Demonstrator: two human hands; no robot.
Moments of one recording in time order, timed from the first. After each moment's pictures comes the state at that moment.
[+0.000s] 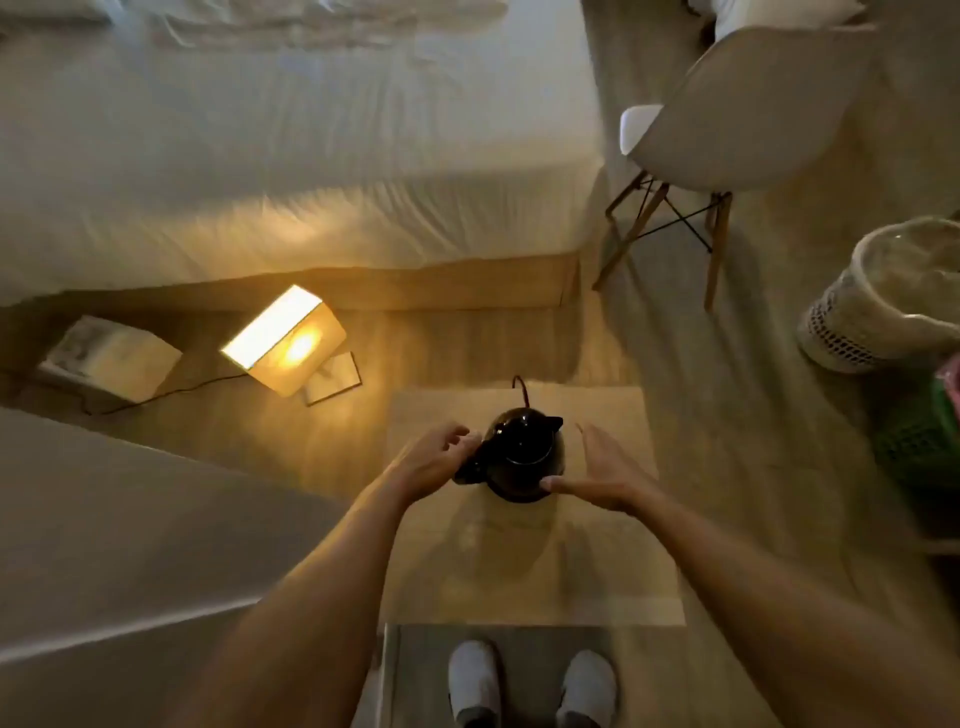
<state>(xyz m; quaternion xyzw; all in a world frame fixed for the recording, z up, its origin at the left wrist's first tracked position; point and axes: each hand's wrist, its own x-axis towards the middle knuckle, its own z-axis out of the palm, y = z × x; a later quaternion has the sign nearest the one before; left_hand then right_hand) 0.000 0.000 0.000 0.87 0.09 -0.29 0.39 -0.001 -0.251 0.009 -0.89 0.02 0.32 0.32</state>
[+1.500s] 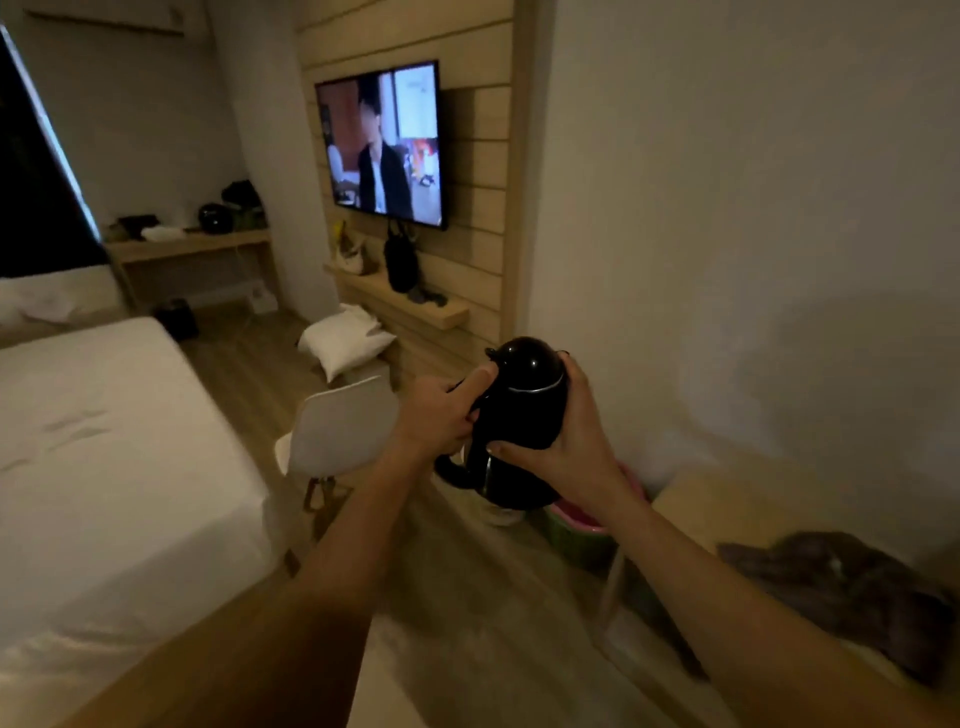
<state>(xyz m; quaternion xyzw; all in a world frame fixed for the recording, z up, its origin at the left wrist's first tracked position) -0.016 -0.367 0.455 0.67 -0.29 -0.21 0.65 -0.132 -0.499 0.402 -0.83 0.13 -0.36 0.41</state>
